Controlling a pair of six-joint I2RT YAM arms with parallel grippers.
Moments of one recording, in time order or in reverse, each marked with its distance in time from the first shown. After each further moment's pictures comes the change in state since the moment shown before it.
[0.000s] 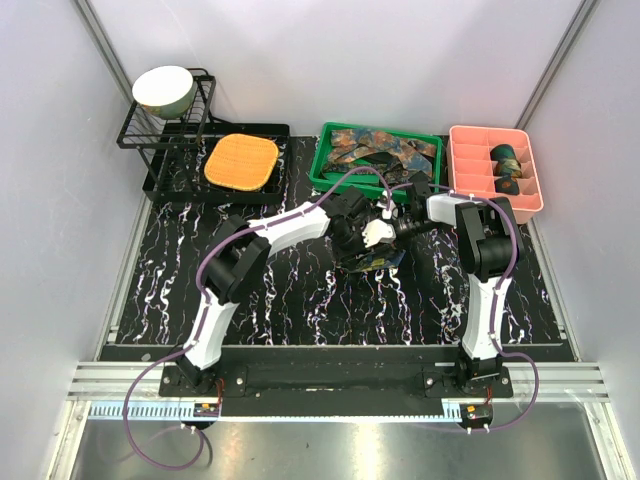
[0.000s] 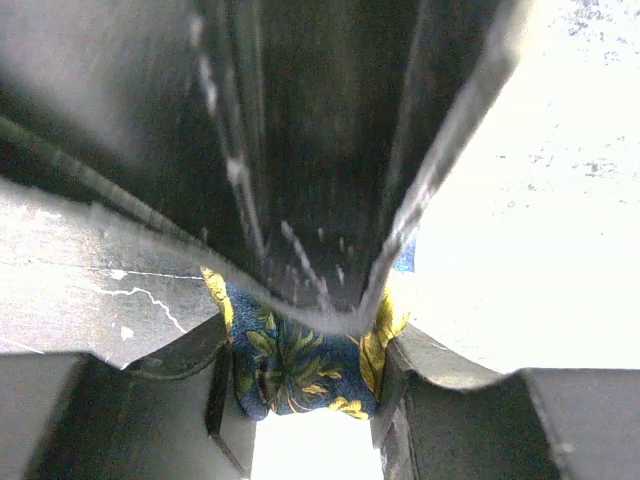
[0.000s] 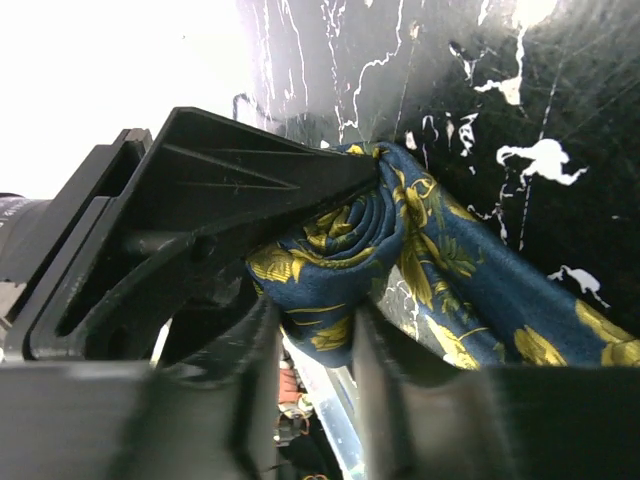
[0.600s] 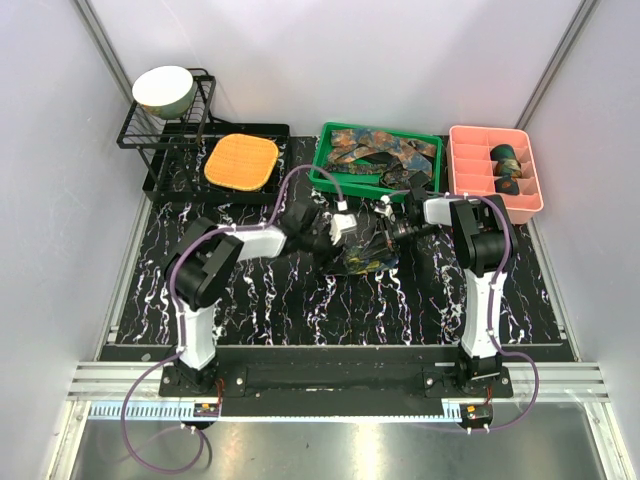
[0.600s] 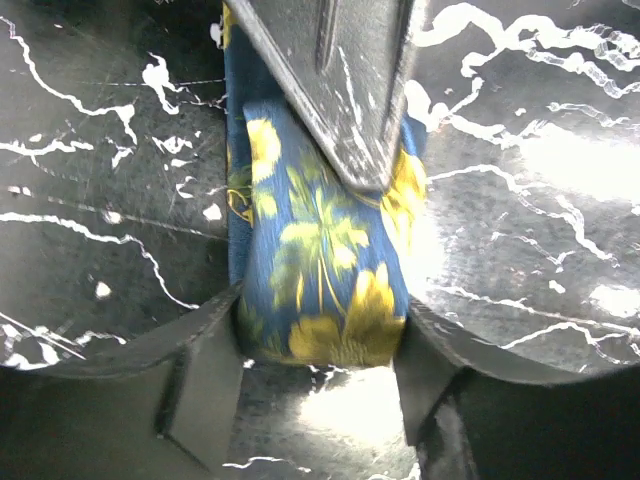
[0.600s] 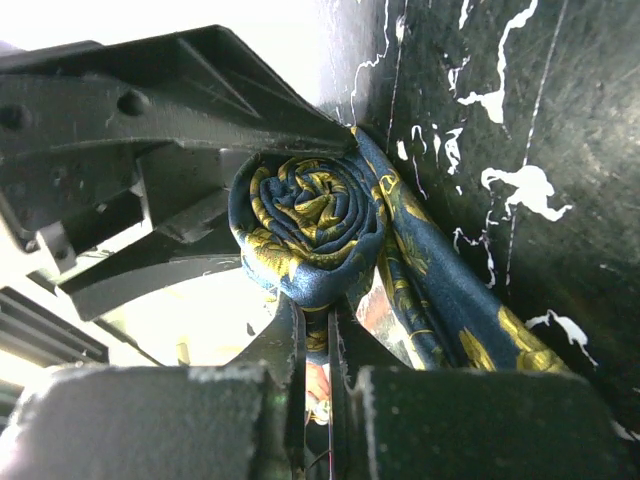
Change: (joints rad) left arm 0.163 -0.202 -0.521 0.652 0.347 -0.188; right arm -0.002 0.070 -0.001 0.016 -0.075 -0.008
